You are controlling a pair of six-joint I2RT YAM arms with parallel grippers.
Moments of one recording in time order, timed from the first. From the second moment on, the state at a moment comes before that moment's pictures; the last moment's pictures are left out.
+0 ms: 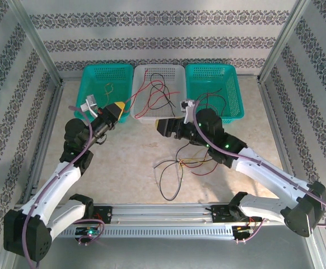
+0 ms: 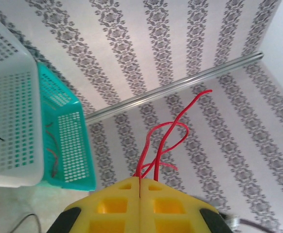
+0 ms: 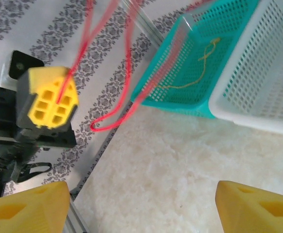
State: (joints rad) left arm -0.23 0.96 0.61 0.51 0.42 -1.29; right arm 0.75 1.12 0.93 -0.09 -0.19 0.71
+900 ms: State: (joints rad) left arm -0.23 0.94 0.57 0.65 0.46 -1.42; right arm 0.64 1.36 0.97 0.29 -0.21 0.98
